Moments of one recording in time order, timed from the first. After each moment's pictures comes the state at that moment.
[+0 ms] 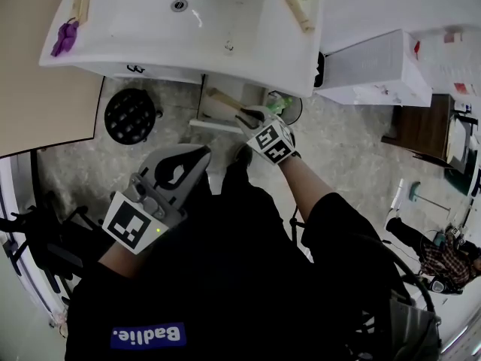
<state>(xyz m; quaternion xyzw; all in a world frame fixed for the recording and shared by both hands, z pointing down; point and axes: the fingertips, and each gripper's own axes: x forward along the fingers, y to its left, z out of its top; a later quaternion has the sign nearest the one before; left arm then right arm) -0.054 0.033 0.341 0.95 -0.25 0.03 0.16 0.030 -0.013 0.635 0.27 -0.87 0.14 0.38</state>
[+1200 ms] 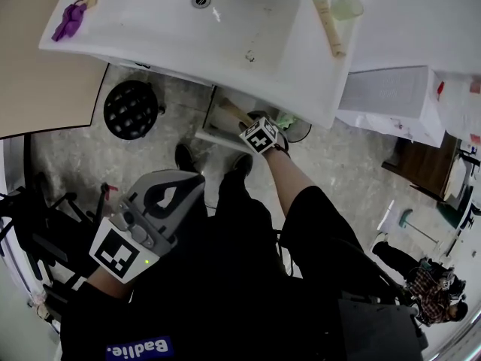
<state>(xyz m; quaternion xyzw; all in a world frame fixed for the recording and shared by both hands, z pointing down) -0.085 0.010 0.374 0.95 -0.27 0.04 0.17 0.033 -0.050 0.820 0.22 -0.79 0.21 0.53</state>
